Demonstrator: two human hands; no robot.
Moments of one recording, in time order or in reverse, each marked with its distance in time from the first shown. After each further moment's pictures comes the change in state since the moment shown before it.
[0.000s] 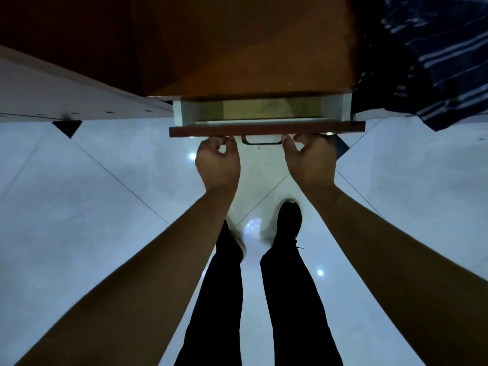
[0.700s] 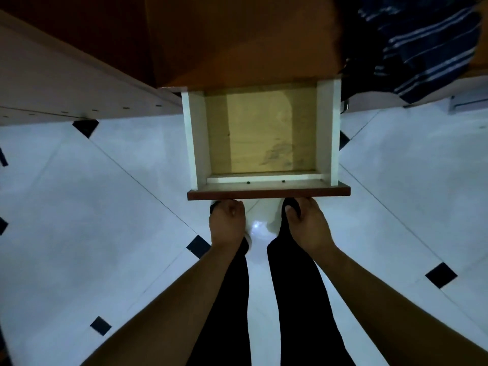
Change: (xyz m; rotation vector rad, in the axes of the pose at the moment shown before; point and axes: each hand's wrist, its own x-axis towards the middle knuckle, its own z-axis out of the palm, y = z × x) left_hand -0.114 -0.079 -0.056 0.348 -0.347 -0.170; right_hand -0.151 0.066 -0.023 -0.017 -0.435 0.139
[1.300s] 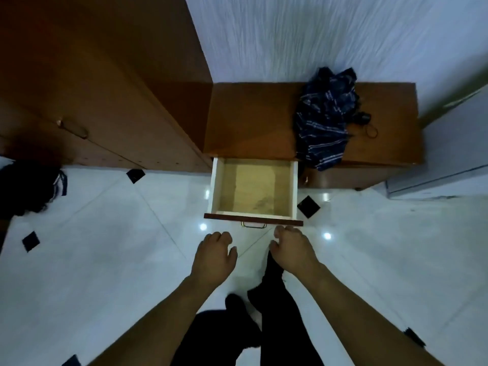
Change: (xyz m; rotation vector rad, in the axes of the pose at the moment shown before) left_hand -0.215 0.019 -0.117 0.445 0.141 0.590; right_hand -0.177 -0.077 -0.137 -0.399 -0.003 -0.381
